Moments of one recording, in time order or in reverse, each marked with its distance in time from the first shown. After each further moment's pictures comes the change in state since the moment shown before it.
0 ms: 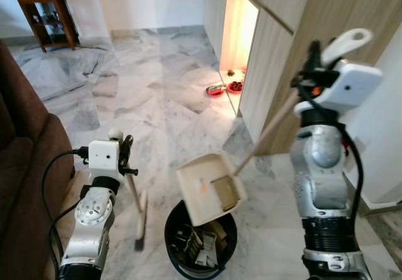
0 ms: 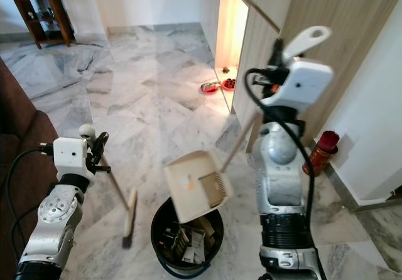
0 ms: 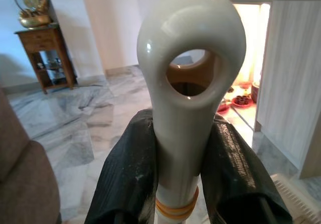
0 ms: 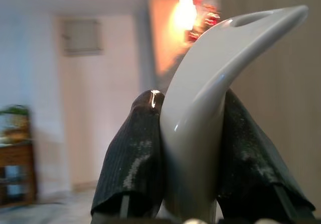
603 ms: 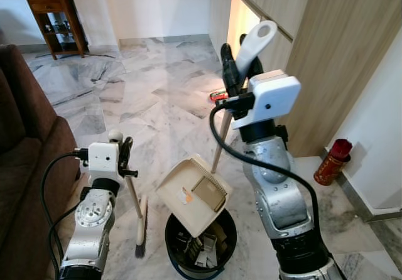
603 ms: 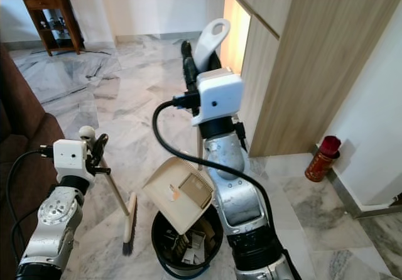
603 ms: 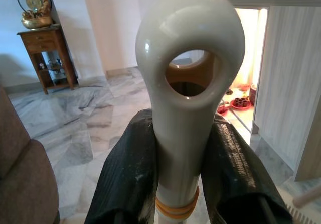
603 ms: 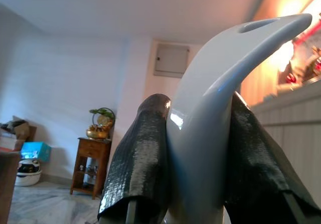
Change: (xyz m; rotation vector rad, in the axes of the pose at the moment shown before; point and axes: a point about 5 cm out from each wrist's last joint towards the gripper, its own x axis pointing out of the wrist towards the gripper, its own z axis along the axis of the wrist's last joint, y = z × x) left arm -0.001 -0.003 -0.001 -0.012 0.002 -0.010; right arm -0.026 0.079 0.016 -0.063 -0.103 0.342
